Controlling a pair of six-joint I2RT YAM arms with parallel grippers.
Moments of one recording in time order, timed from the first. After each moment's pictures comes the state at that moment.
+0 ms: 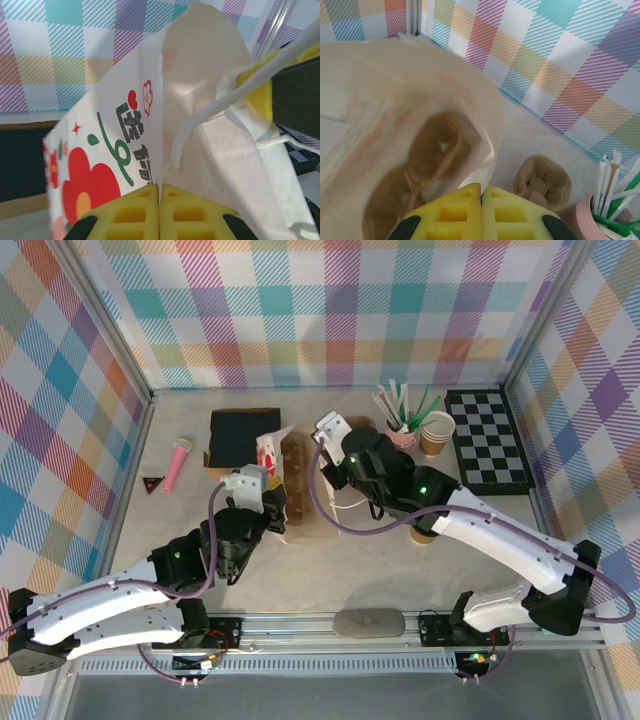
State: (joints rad) left arm -1.18 0.81 0.80 -0.18 -0.80 -0.32; right arm 1.02 1.33 1.39 -0.50 0.42 -0.11
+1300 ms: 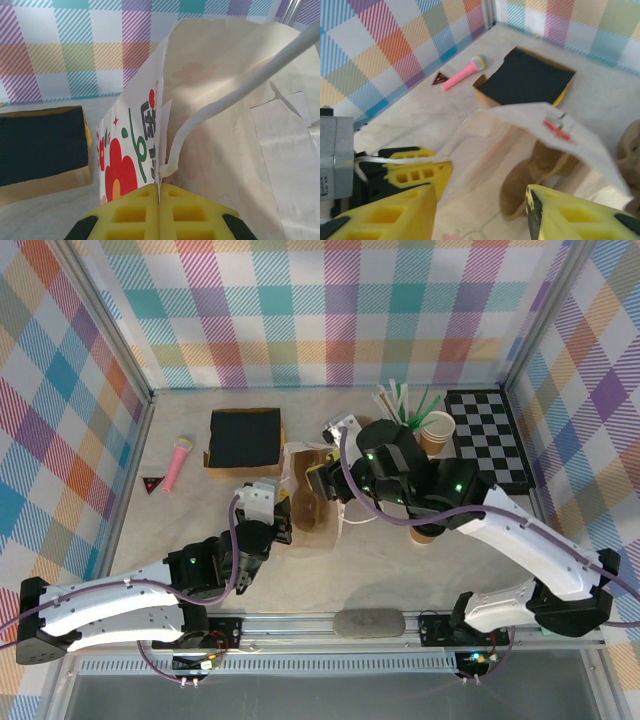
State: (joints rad) left arm -1.24 0.85 0.74 -0.18 -0.90 -0.35; right arm 1.07 1.31 1.63 -0.84 0.12 0.28
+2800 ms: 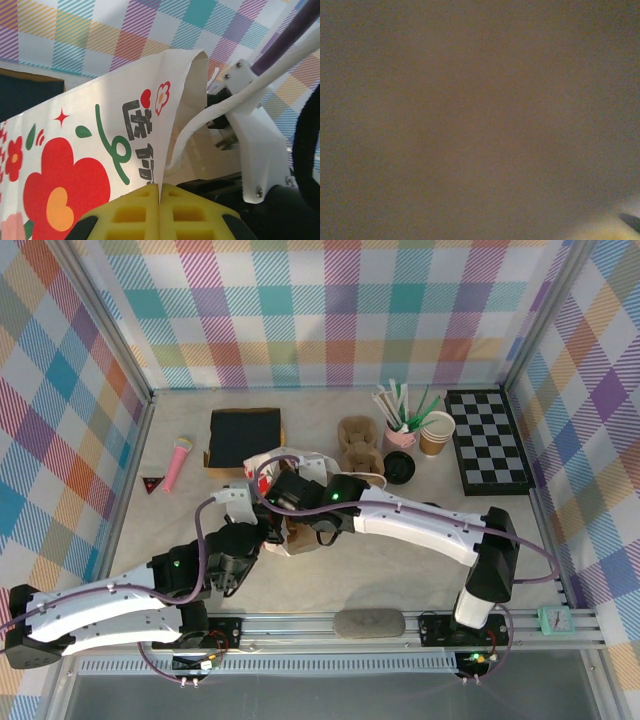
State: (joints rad) left arm -1.25 0.75 0.74 -0.26 -0.86 -0.65; right arm 1.18 1.72 1.61 -0.97 0.50 0.89
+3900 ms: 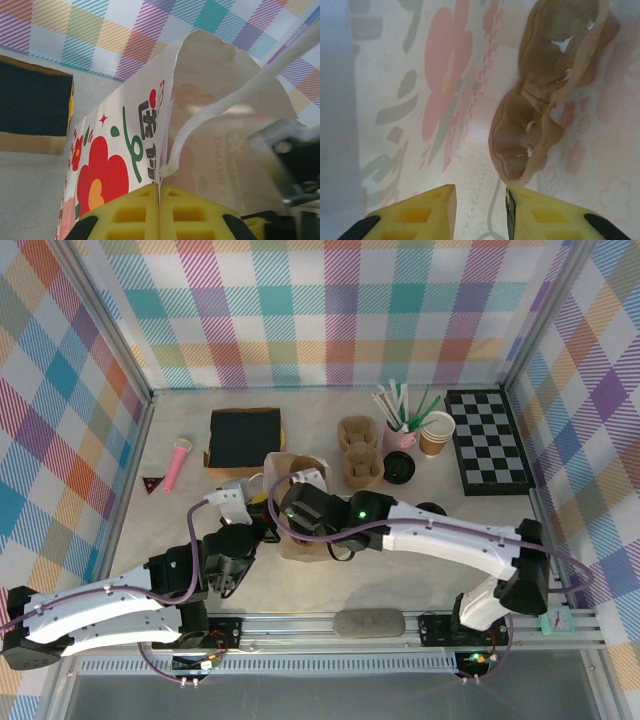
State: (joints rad) left arm -1.25 0.74 0.74 -0.30 -0.89 -0.74; right arm 1.25 1.55 1.46 -0.84 0.36 0.72
